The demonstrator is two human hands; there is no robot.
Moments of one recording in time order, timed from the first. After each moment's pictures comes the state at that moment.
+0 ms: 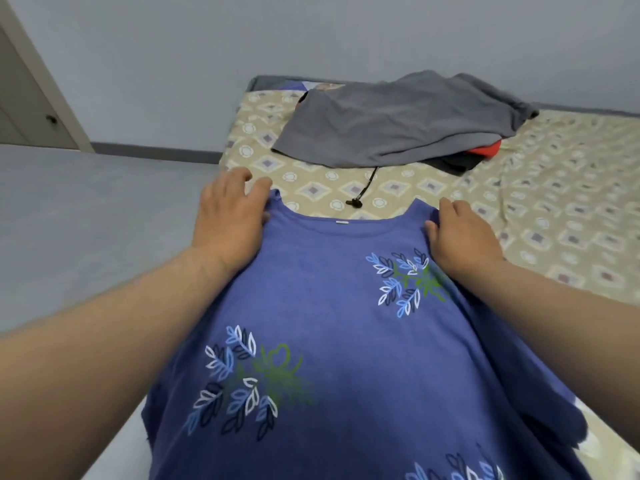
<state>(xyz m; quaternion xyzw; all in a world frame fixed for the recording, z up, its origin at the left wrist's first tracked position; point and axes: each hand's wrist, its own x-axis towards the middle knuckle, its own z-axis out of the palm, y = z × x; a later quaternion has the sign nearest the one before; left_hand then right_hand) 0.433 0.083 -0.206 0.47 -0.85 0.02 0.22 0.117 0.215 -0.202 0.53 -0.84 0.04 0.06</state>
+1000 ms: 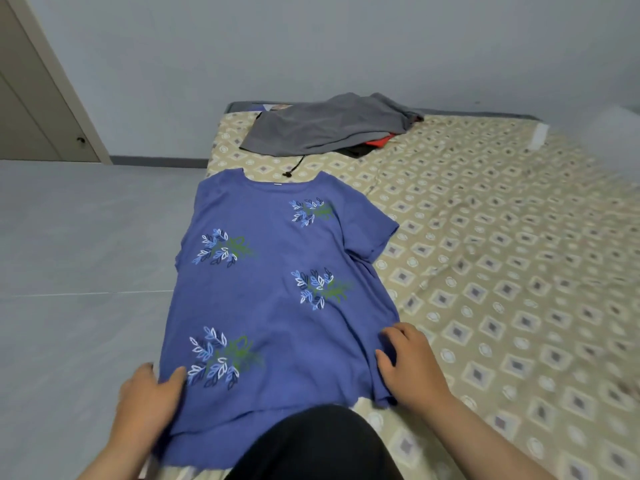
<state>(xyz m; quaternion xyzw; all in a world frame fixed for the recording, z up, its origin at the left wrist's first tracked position) 0.610 0.523 -0.208 0.74 -0.58 -0.31 0.12 0.241 0.667 -0.182 0.53 -0.82 0.19 -0.12</state>
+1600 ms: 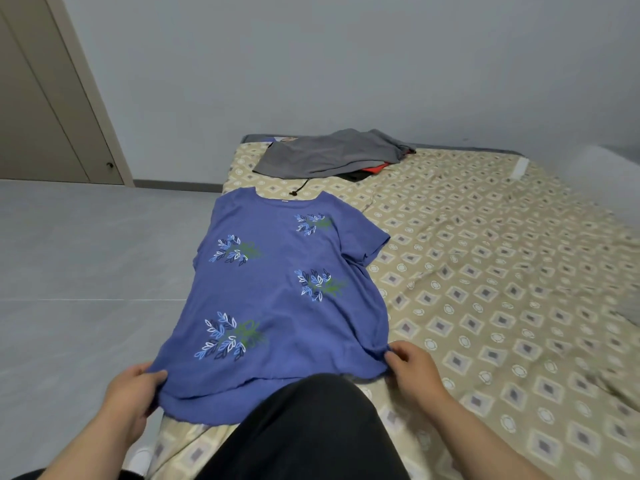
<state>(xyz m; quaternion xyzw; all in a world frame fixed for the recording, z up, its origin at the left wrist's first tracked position) 0.652 0.546 -0.207 0.67 -0.31 -0.59 0.32 0.251 0.711 -0.174 0.34 -0.81 0.38 -0.30</state>
